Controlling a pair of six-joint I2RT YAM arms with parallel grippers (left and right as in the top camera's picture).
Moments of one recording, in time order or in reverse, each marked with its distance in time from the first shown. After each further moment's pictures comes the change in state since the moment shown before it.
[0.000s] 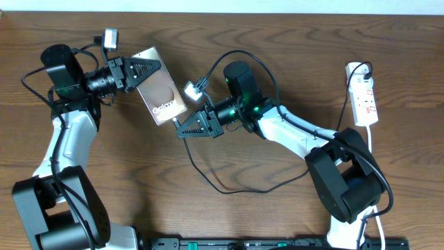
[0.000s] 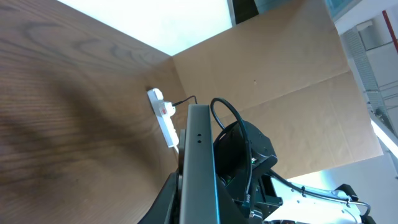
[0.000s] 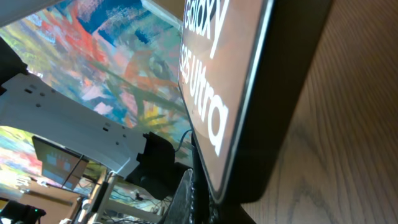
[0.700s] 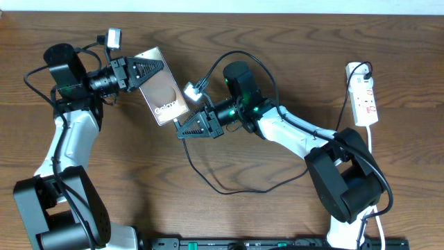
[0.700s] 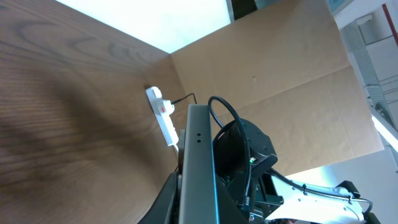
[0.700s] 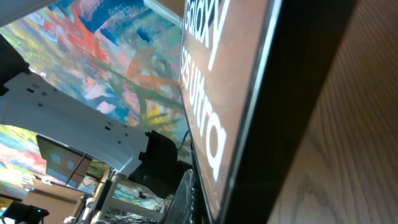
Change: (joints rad) left arm -0.018 0.000 0.000 0.002 0.000 0.012; right arm 0.002 0.000 0.000 0.001 -0.008 0.008
